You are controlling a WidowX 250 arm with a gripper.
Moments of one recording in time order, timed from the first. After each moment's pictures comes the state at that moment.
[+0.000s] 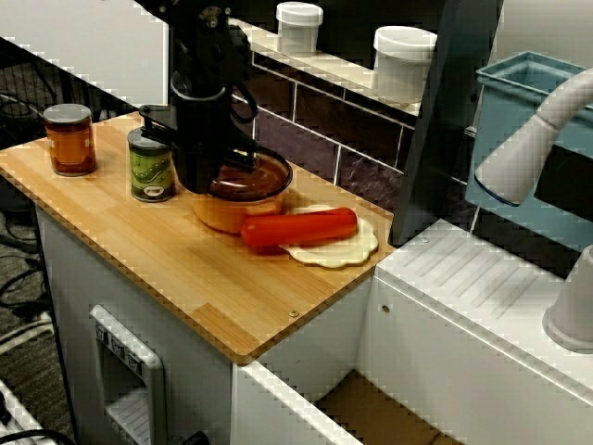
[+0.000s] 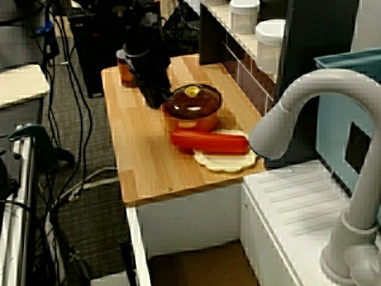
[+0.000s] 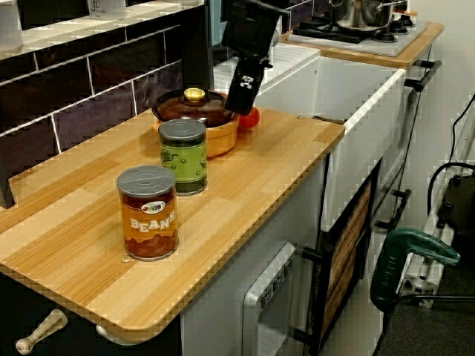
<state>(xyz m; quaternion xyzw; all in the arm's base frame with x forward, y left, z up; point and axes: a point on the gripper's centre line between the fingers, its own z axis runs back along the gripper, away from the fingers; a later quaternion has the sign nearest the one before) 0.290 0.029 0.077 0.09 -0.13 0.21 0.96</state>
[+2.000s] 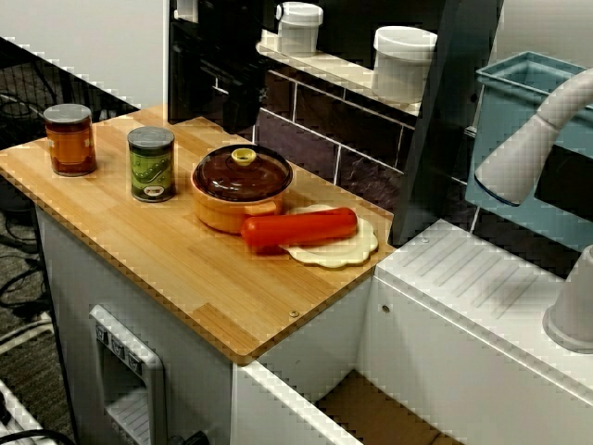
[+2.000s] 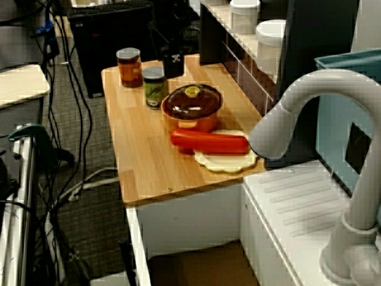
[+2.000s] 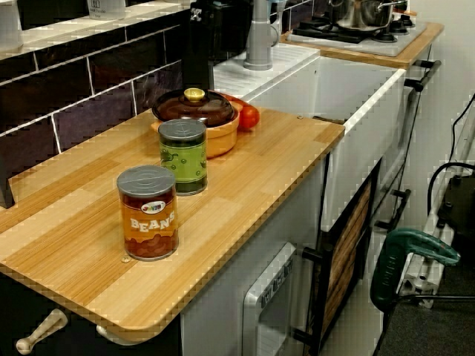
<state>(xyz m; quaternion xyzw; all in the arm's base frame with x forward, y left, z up) 0.318 0.031 0.130 0.05 -0.05 0.01 1.00</state>
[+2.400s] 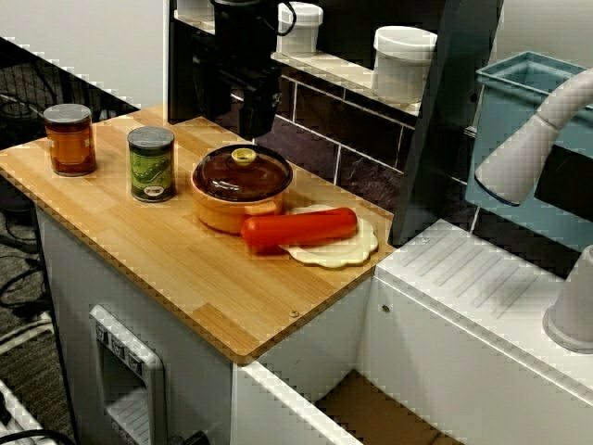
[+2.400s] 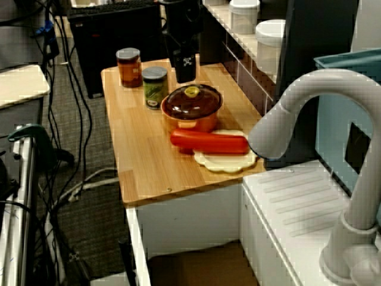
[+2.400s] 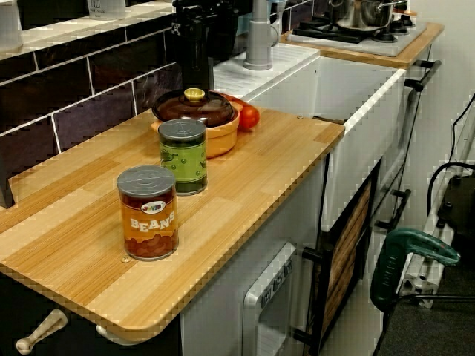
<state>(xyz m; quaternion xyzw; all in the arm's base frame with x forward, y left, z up) 0.336 0.029 0.120 0.02 -0.04 -0.02 1.00</state>
